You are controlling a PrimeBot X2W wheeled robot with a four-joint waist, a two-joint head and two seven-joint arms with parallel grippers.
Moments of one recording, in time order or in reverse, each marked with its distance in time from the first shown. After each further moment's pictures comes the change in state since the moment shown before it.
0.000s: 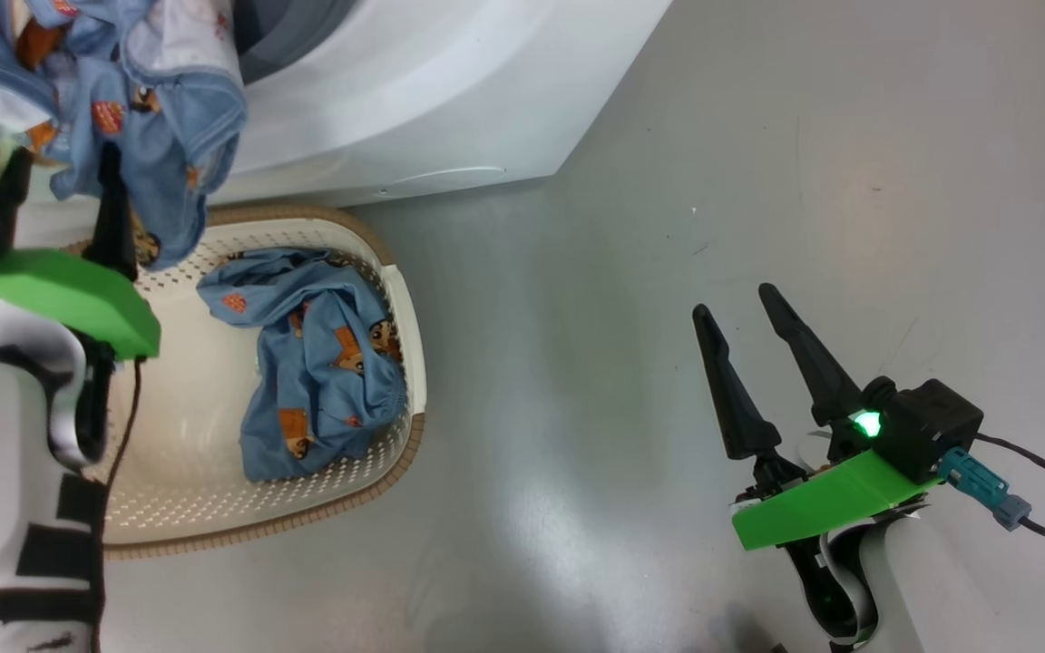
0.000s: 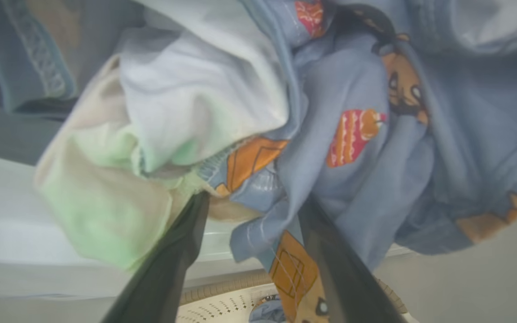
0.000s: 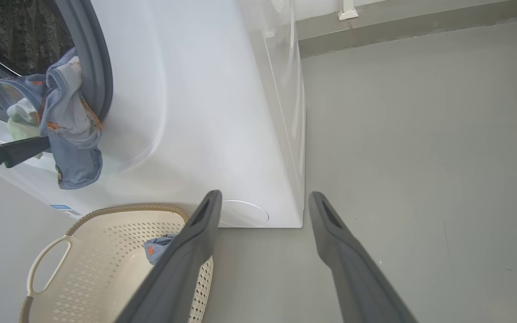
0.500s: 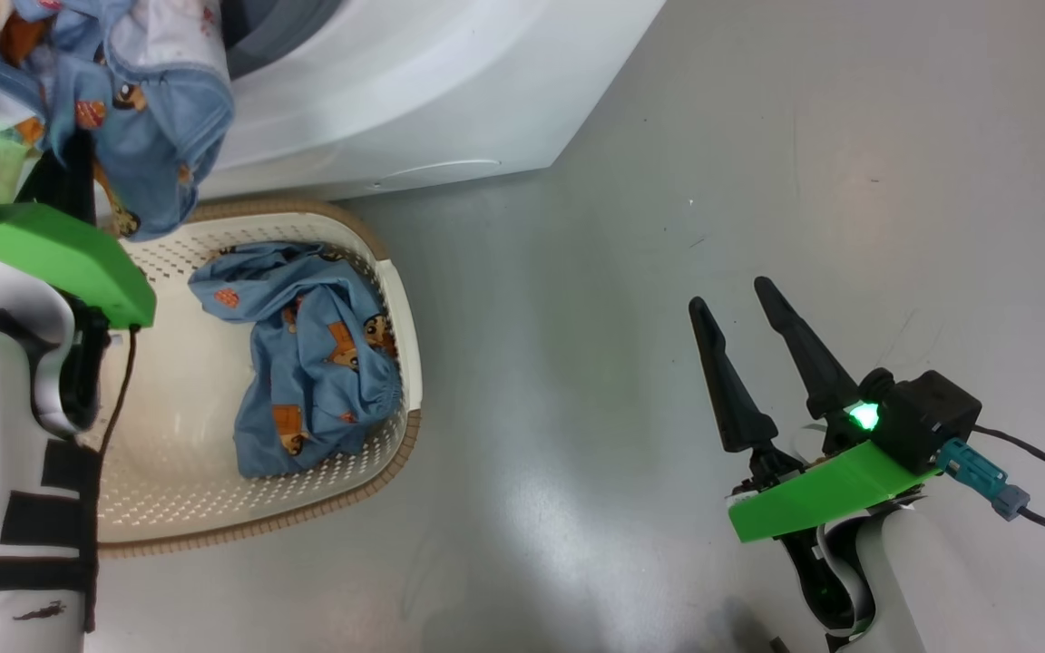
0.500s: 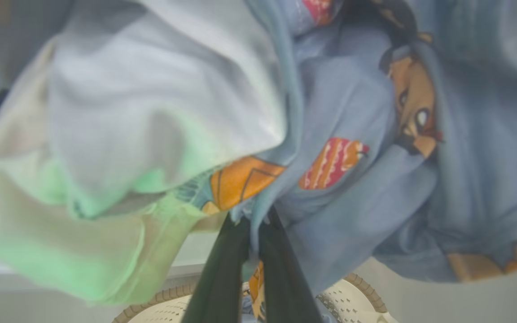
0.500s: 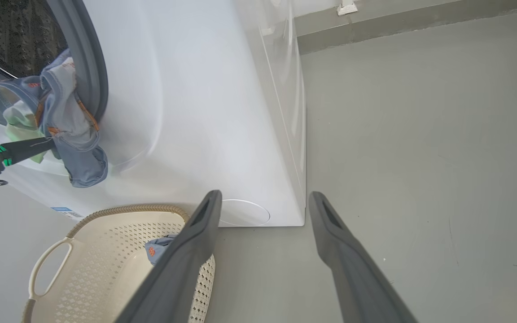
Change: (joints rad) left arm -0.078 0.003 -0.001 0.038 -0.069 -0.020 0.112; right arm -0.018 0.000 0.010 0.013 0.024 0.000 0.000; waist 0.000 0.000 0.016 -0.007
